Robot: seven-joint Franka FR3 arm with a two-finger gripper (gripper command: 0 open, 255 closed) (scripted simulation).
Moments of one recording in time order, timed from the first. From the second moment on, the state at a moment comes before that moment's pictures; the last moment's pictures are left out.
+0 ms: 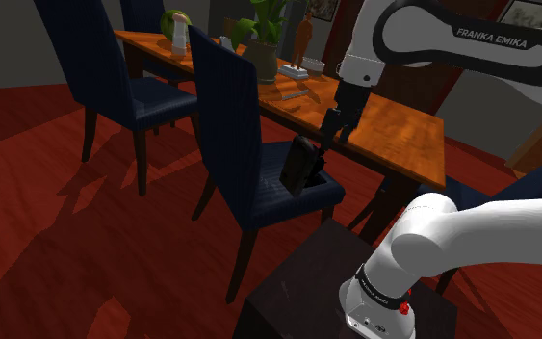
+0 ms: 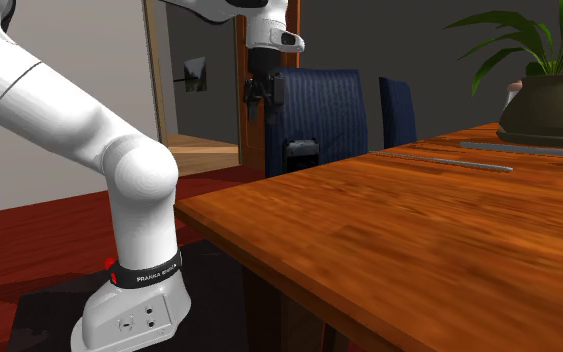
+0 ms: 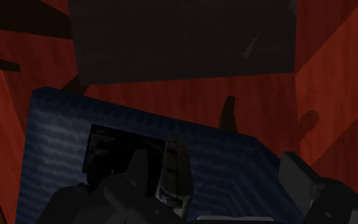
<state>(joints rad) -0.02 -0.83 -0.03 -2.46 0.01 1.55 0.04</state>
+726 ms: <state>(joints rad) -0.05 -0.64 -0.03 -2.46 -0.05 1.76 0.04</state>
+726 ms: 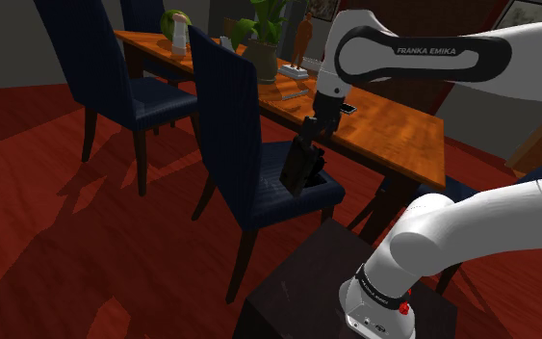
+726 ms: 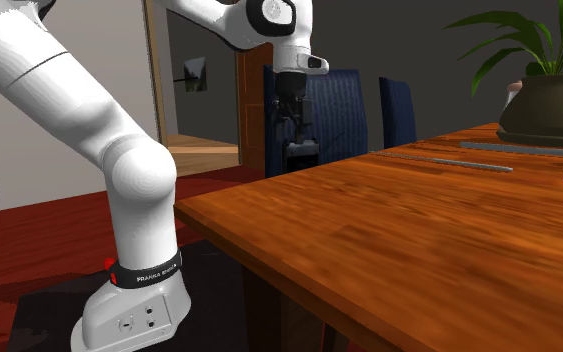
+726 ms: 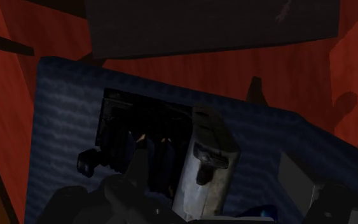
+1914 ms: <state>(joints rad) -0.05 -0.64 -0.03 -2.50 -0.05 1.79 0.04</state>
